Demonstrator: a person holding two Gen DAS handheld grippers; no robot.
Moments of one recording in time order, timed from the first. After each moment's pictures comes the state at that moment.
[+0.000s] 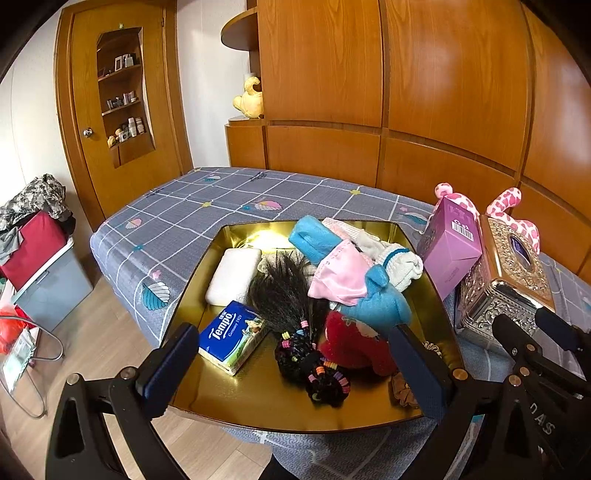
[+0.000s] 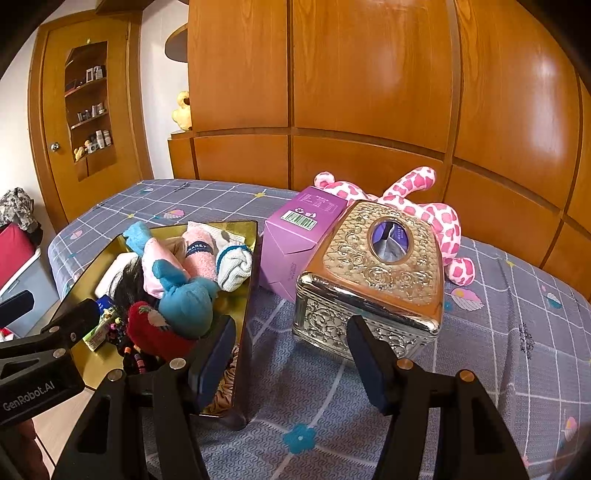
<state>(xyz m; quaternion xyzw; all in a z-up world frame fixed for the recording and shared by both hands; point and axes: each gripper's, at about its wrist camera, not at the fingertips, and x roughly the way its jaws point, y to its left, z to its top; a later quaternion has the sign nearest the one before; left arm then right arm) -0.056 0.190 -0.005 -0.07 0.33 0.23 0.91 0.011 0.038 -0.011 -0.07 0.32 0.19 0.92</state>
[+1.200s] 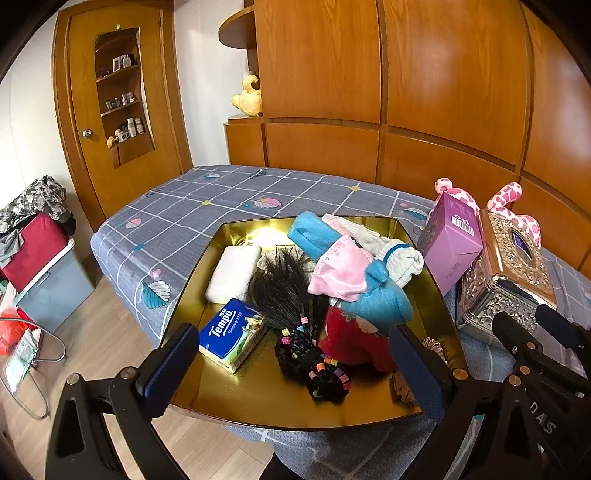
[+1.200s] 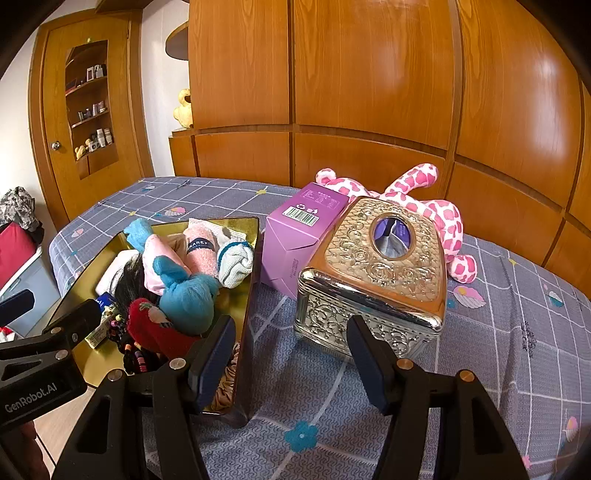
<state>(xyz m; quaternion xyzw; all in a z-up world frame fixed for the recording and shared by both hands) -0.055 0.189 -0.006 -0.06 0.34 0.23 0.91 0.011 0.038 -0.013 -0.07 0.33 0.19 0.92</state>
